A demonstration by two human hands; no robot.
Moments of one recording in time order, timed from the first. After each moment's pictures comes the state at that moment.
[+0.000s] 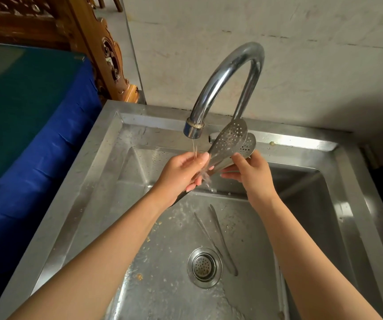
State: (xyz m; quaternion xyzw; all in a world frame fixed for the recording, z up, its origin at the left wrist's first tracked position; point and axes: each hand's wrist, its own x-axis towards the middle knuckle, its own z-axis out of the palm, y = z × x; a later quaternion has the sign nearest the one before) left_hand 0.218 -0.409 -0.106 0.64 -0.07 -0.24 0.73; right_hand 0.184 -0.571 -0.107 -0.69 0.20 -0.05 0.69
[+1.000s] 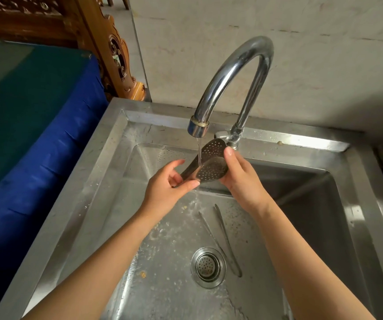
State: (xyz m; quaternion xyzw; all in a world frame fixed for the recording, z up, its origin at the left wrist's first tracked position) left_hand 0.204 -0.372 -0.143 0.84 -0.03 -0.10 0.54; right_hand 0.185 -0.548 -0.111 -0.63 0.08 0.07 0.77
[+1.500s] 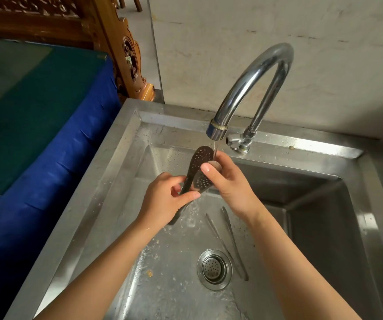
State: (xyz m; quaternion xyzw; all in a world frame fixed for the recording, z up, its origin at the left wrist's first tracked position) left_hand 0.190 -0.348 -0.127 0.90 -0.09 -0.04 0.42; right_hand 0.183 -0.513 -0.103 -0.65 0.01 0.10 0.75
